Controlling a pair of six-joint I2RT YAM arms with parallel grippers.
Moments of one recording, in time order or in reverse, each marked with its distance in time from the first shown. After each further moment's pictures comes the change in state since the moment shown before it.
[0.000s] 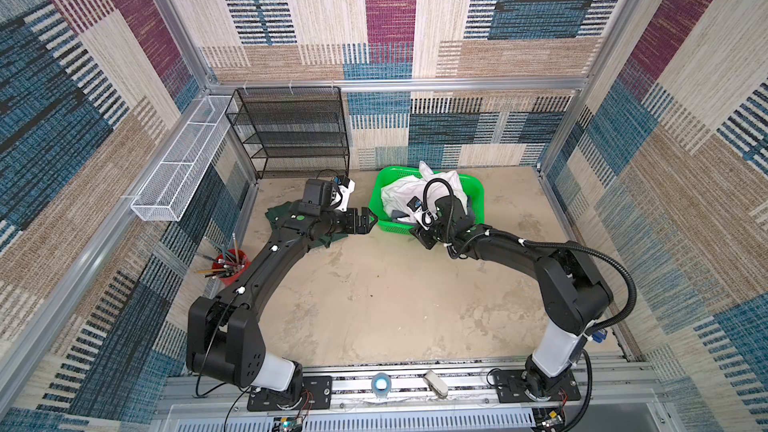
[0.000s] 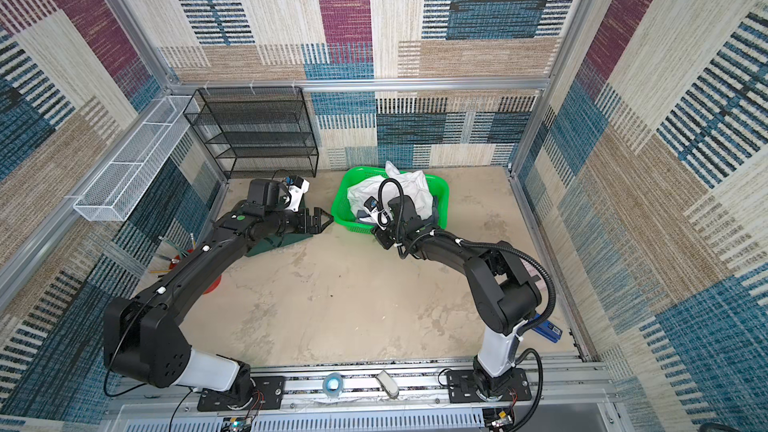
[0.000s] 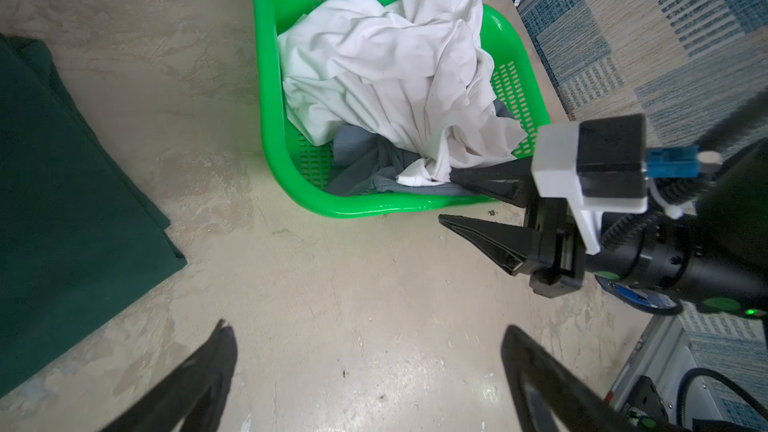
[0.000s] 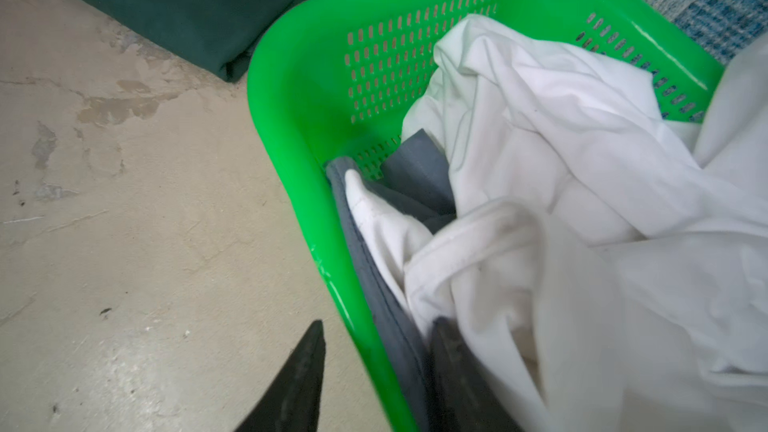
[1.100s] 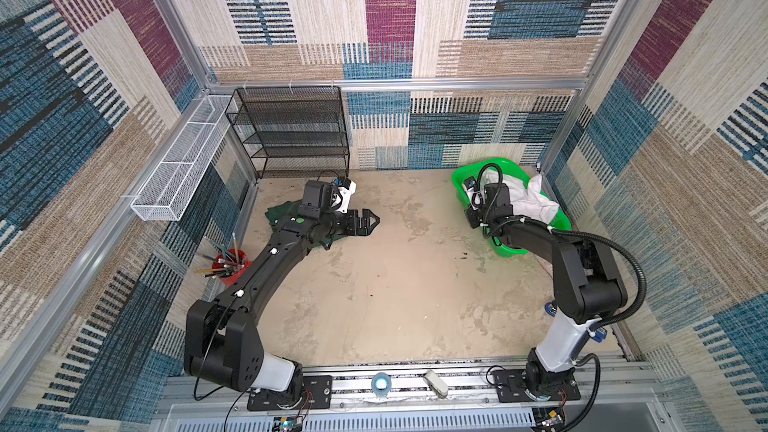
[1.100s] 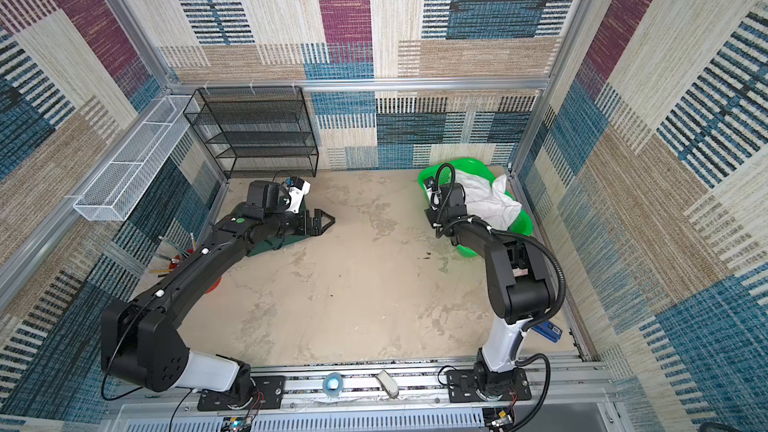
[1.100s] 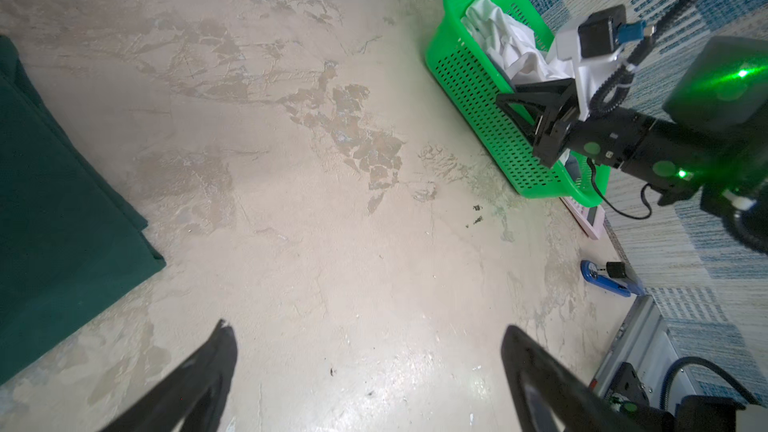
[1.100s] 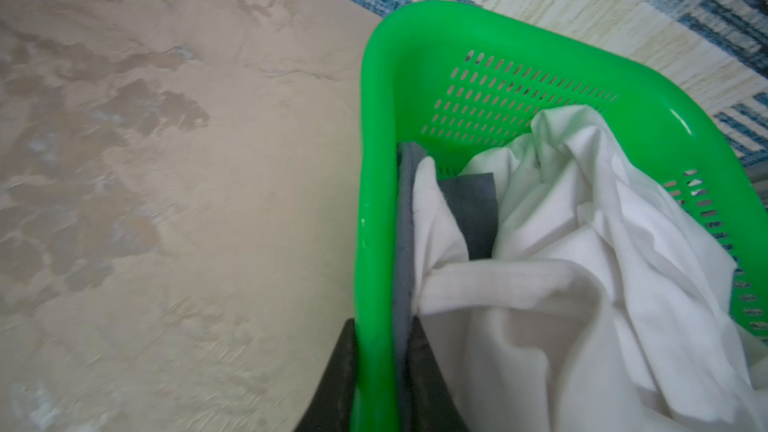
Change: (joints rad) left arm -0.006 -0.014 -0.031 0.025 0.040 -0.013; right arm -0.370 0.024 -0.001 0.053 0.194 -0.022
